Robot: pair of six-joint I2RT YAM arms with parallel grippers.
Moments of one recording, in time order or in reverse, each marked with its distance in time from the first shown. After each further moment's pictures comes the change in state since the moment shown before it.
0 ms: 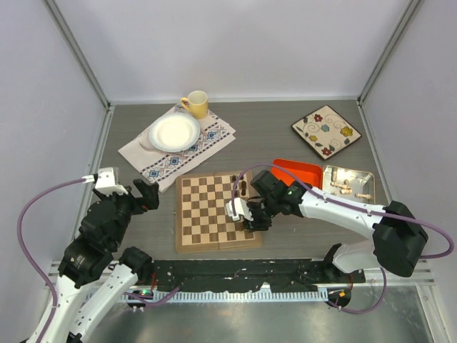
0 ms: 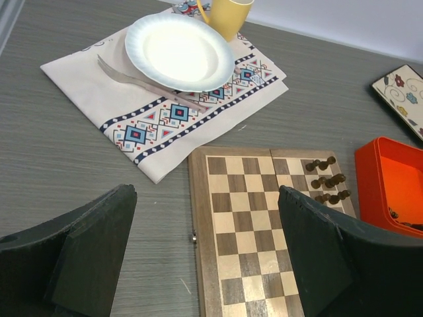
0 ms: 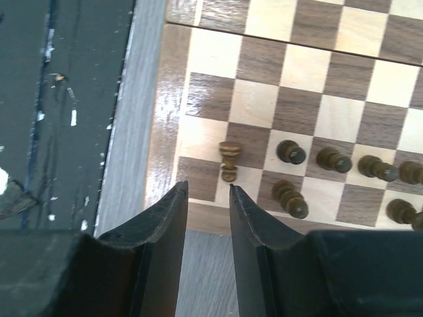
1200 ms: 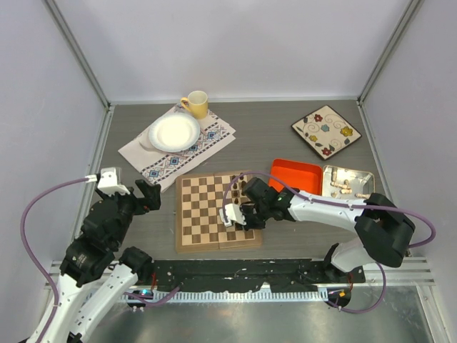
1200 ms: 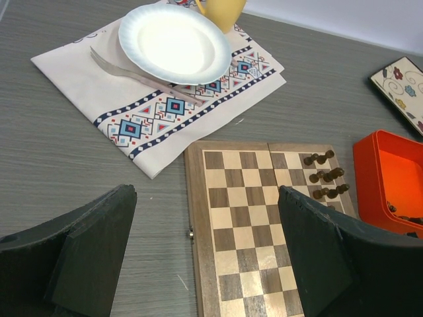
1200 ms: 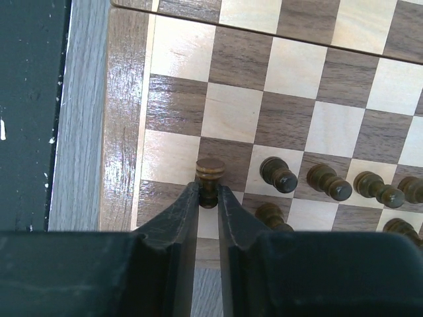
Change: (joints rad) left arm 0.000 0.004 -0.017 -0.001 0.021 -0.016; right arm 0.064 0.103 -0.063 0.209 0.157 0.023
